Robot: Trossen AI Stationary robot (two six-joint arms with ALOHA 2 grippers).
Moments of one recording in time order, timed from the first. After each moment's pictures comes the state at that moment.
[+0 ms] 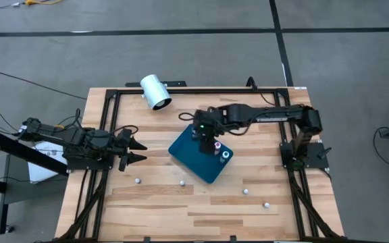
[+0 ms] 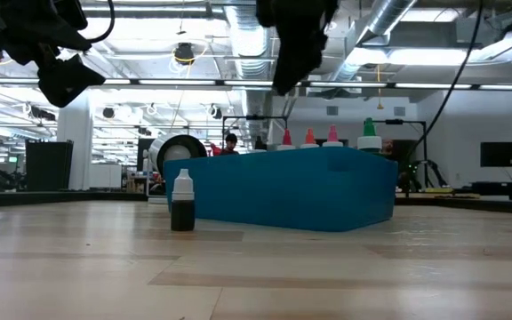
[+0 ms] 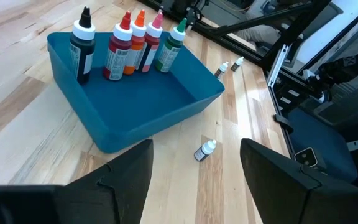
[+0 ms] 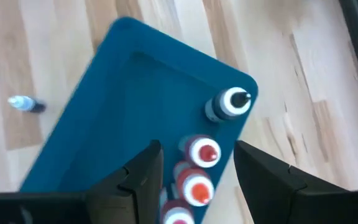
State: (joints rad) left arm -0.21 0.39 0.36 -0.30 -0.14 -0.55; right arm -0.03 1.81 1.68 -0.98 0.13 0.08
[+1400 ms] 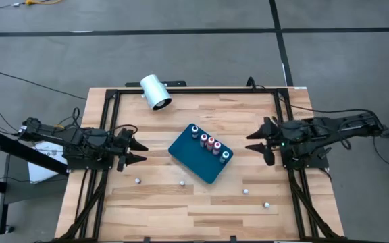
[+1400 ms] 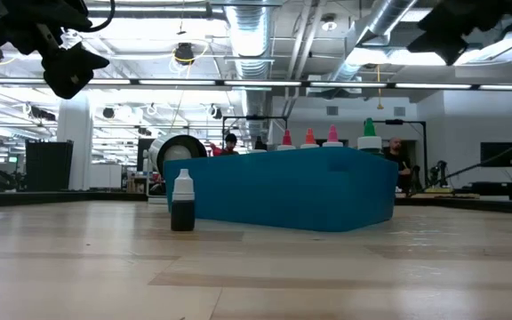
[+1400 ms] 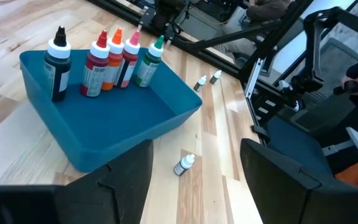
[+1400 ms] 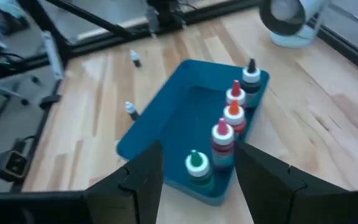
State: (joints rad) left arm -0.21 0.39 0.36 -0.22 -0.09 -0.54; right arm 0.20 0.64 0.67 -0.52 0.19 0.30
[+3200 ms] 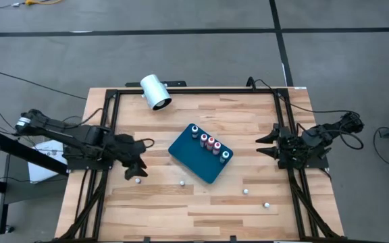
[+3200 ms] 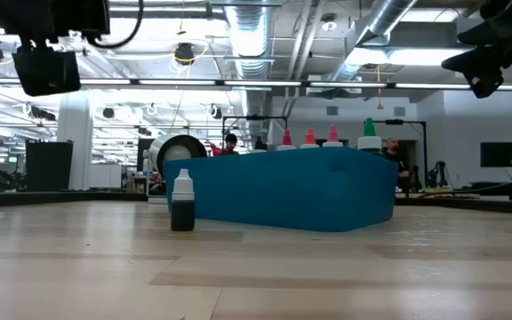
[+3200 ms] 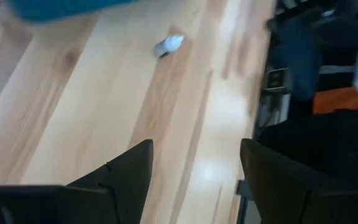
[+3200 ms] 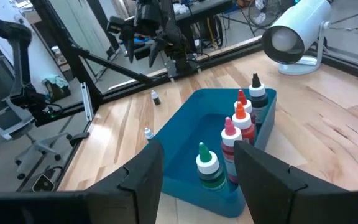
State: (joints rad) left arm -0.21 0.86 0.67 -0.57 0.23 -0.80; right arm 0.44 0.12 0.31 -0.41 0.43 0.37
